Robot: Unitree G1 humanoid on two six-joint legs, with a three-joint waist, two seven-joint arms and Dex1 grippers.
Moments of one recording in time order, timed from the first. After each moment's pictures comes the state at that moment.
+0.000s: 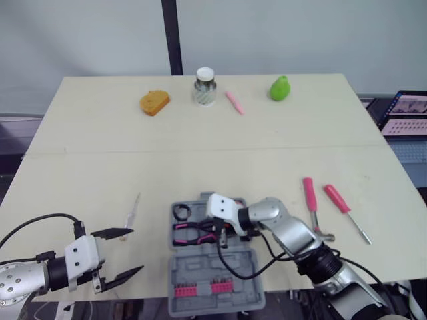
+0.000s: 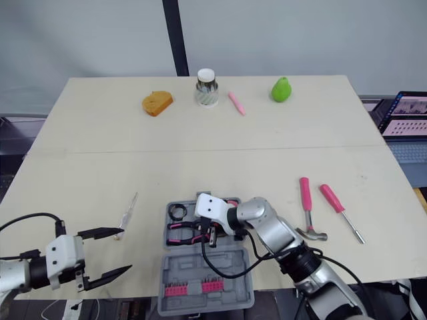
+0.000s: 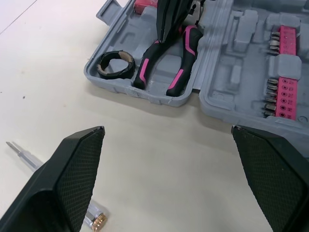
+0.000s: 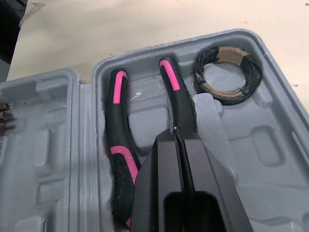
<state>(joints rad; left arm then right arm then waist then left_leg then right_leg) 0.48 0.76 0.39 -0.35 -0.31 -0.07 -1.04 -0.48 -0.34 0.55 -0.03 0.00 0.51 0.99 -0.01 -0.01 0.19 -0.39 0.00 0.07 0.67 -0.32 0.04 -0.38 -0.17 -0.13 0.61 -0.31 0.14</state>
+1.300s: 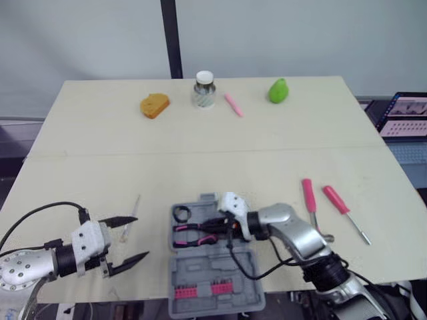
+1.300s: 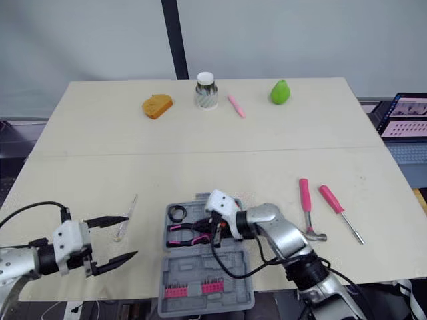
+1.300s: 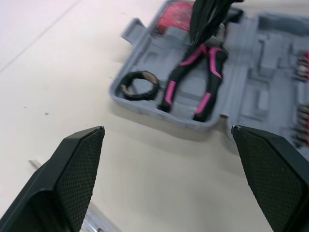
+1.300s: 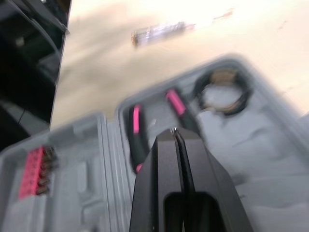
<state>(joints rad) 0.34 0.76 0.37 -0.34 -0.37 0.08 -0.97 -0.38 -0.38 0.30 -0.16 0.27 0.53 1.02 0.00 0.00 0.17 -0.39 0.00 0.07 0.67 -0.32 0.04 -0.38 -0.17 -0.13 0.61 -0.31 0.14</state>
